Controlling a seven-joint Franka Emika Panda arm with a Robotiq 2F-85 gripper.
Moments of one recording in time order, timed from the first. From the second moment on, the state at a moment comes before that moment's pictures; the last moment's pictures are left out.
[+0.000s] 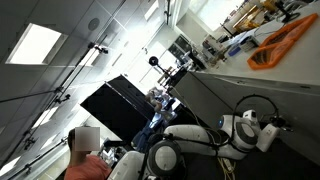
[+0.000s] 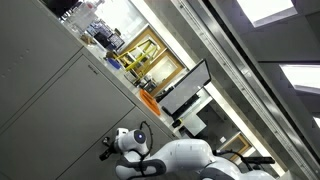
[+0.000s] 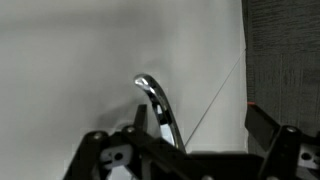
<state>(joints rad) 0.03 1.47 -0.30 -1.11 -0.39 3.00 -0.24</state>
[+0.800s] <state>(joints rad) 0.00 1.47 -0.27 -1.10 -0.39 2.99 -0.27</state>
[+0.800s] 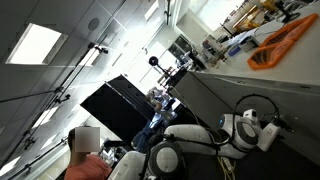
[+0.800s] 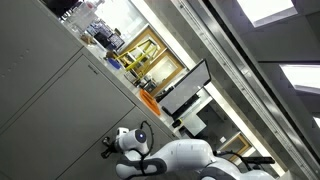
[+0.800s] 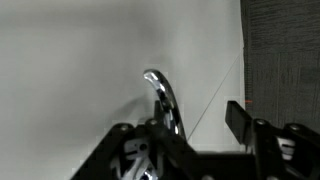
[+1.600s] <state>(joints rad) -0.01 1.47 -0.26 -1.08 -0.40 2.97 -0.31</state>
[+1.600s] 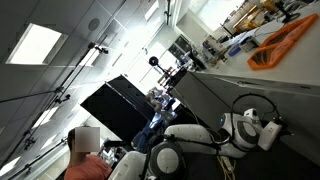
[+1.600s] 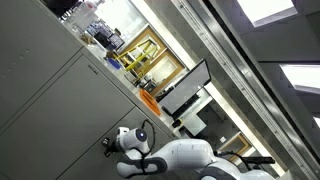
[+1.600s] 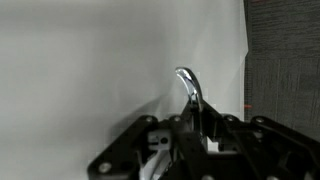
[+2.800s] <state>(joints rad) 0.01 1.45 -0.26 -1.20 -0.43 3.08 -0.33</state>
